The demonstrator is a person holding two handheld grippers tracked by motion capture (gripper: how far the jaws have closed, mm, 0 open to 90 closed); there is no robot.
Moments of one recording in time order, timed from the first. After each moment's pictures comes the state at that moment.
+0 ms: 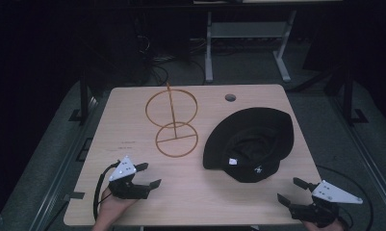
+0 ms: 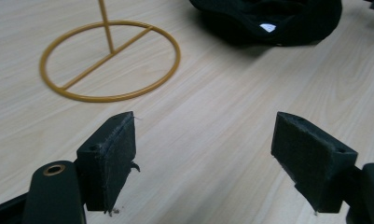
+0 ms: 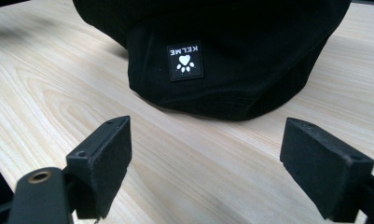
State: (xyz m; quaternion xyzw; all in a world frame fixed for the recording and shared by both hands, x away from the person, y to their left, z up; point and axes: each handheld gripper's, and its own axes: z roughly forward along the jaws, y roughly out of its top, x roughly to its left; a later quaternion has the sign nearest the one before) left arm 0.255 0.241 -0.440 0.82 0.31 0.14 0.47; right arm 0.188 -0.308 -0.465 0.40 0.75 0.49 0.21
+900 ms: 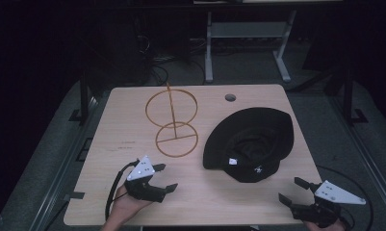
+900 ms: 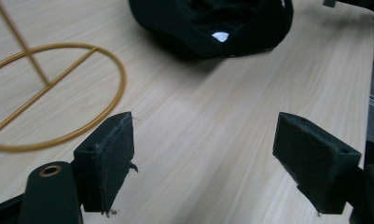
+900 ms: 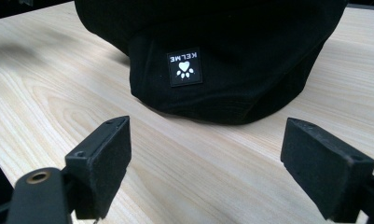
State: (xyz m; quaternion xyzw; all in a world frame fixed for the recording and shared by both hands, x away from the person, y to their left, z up) left arm 0.253 0.190 -0.426 0.84 0.25 0.11 0.46; right arm 0.186 -0.312 -0.464 0.40 0.74 0.50 0.21
